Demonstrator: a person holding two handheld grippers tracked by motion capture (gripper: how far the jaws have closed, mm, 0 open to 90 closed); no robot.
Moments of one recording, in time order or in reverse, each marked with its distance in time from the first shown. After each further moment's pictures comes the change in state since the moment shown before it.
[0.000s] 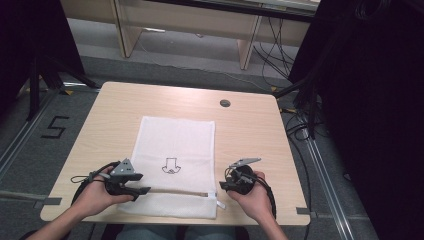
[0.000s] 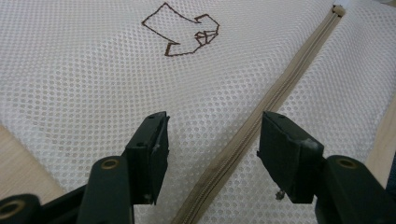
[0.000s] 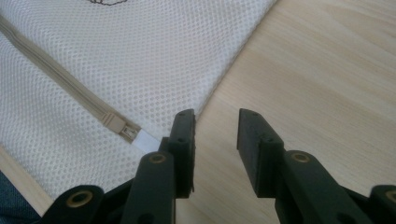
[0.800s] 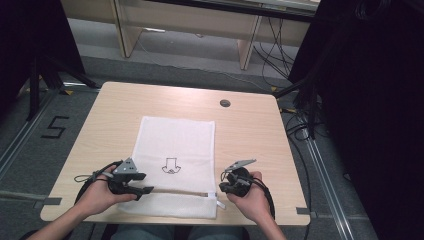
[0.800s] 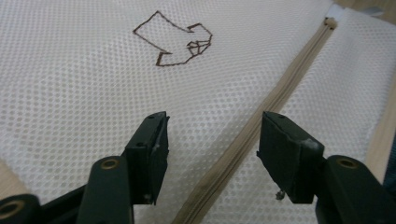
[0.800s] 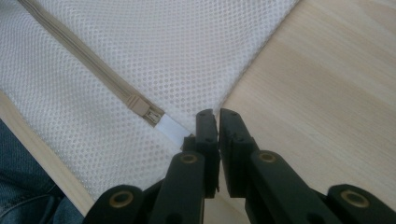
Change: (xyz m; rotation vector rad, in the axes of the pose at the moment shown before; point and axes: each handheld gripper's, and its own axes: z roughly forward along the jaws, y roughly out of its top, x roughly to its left) left arm -0.006 0.005 0.006 -0.037 -0.036 -0.030; right arm 0.013 0.001 -0.003 0.059 0.025 -0.046
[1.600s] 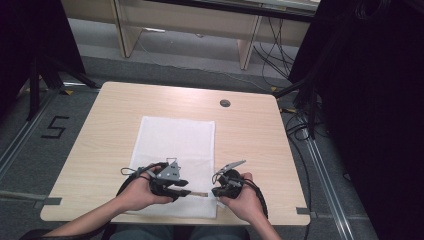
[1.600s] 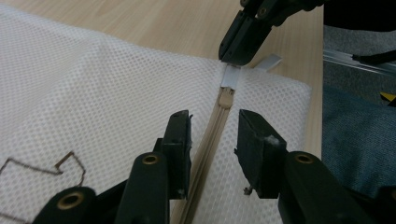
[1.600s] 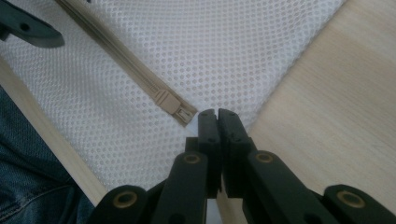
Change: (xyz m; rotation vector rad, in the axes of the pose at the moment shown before) left arm -0.066 0.067 0.060 0.004 -0.191 0.256; right arm 0.011 0.003 0.020 0.052 0.063 -0.038
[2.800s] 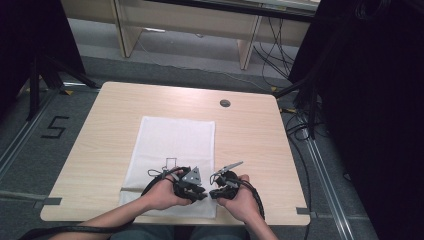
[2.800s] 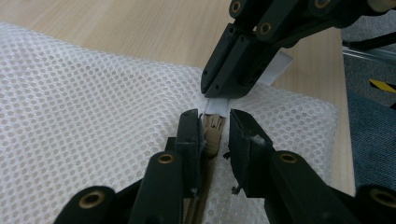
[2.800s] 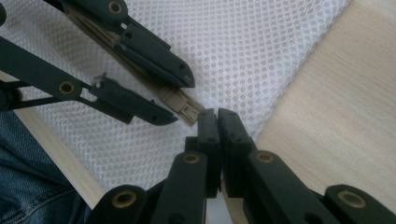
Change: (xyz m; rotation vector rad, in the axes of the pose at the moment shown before) left arm -0.004 0.007 0.060 0.062 -0.058 0.014; right arm 0.001 -0.002 0.013 0.022 0.020 0.047
